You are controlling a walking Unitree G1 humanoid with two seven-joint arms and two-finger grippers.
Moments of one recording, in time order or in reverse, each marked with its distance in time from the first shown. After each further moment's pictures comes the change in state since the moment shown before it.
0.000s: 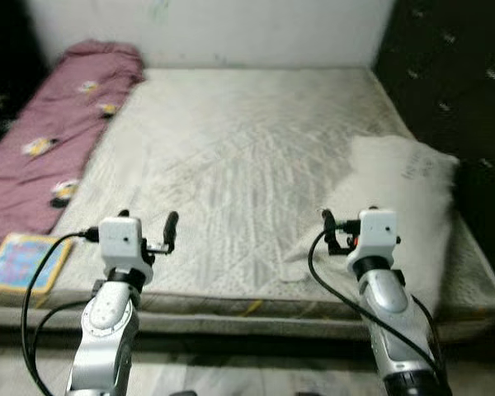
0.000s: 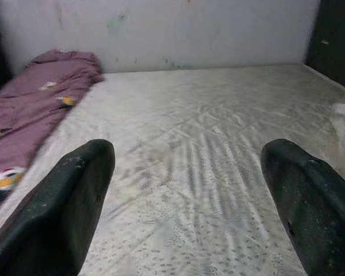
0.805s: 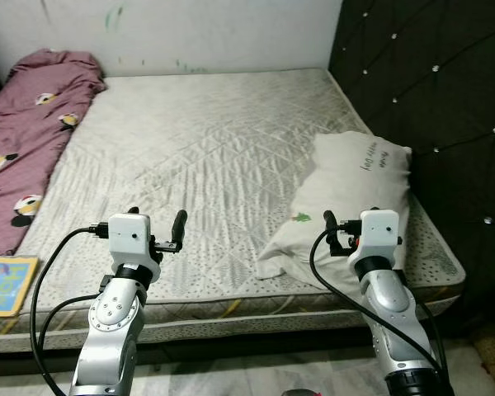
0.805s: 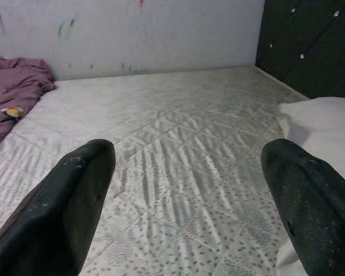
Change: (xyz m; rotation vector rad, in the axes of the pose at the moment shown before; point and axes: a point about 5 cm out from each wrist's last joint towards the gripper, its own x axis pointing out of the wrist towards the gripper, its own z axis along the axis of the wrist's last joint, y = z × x) left arm 0.005 -0.009 0.003 -0.006 0.000 -0.038; right arm 0.001 -0.002 0.000 -0.012 0.004 0.002
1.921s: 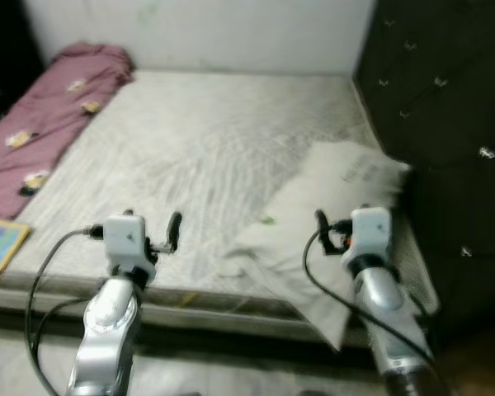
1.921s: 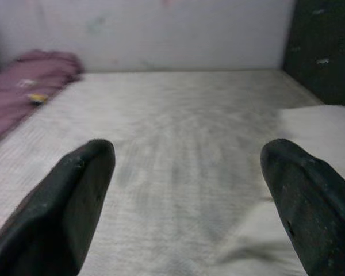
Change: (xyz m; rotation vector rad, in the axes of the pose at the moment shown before) left arm 0.001 -0.002 -0.001 -0.022 0.004 0.000; right arm 0.002 0.004 0.001 -0.022 -0.005 0.038
